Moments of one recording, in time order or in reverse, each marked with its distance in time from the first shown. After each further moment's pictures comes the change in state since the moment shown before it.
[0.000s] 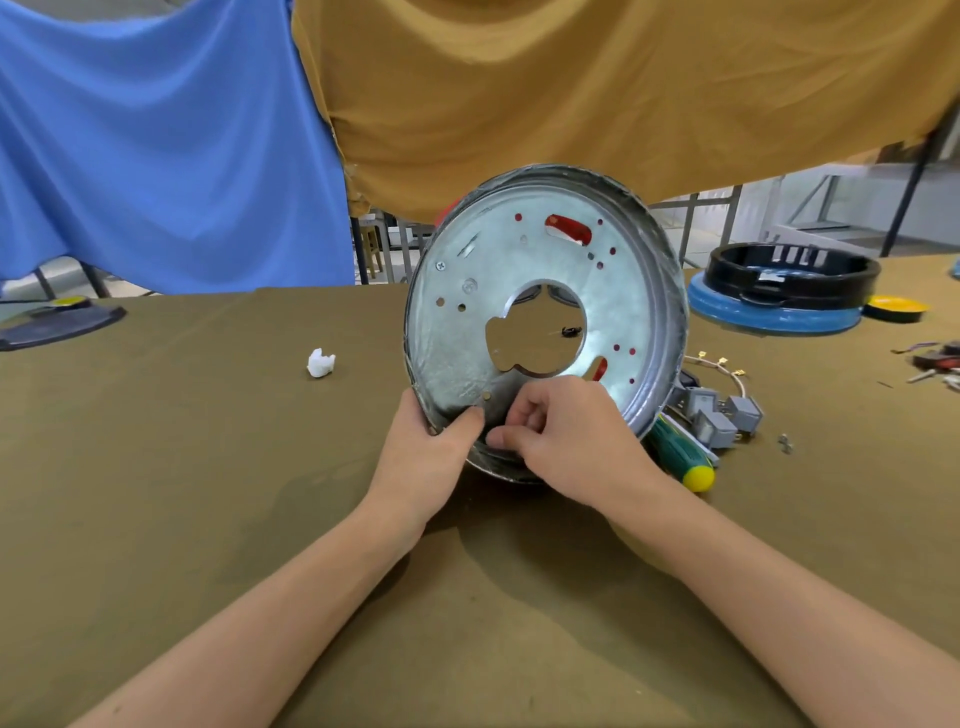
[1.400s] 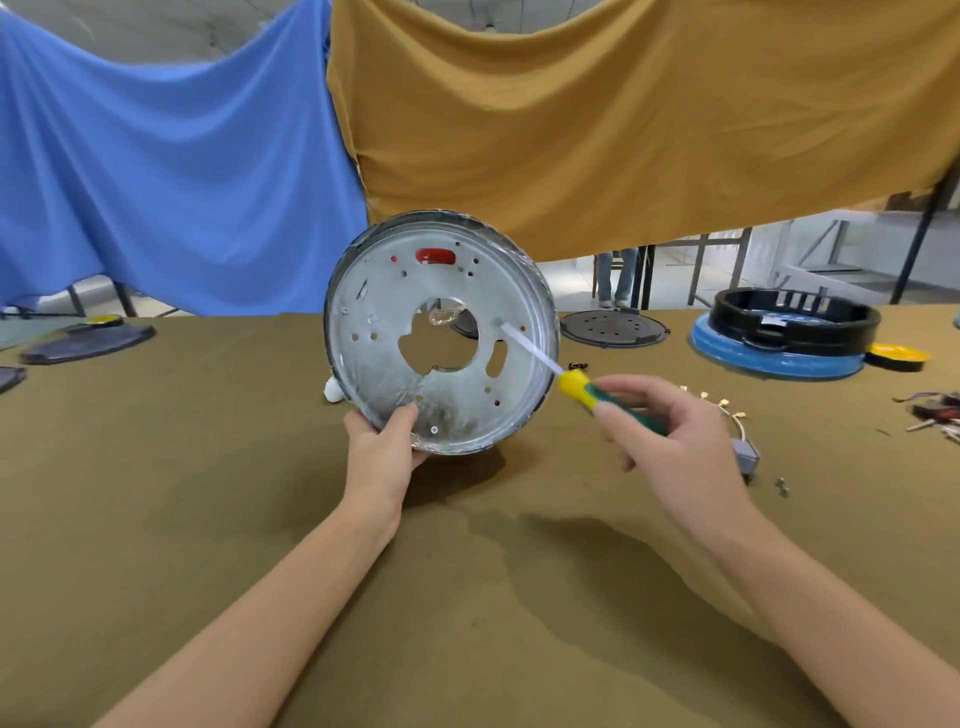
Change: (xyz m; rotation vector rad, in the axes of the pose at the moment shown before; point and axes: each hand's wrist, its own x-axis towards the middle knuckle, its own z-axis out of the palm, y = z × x) left_hand 0.044 -0.018 -0.026 -0.385 0.304 -0.056; right_hand -0.023 0.016 -0.056 0.512 0.274 0.011
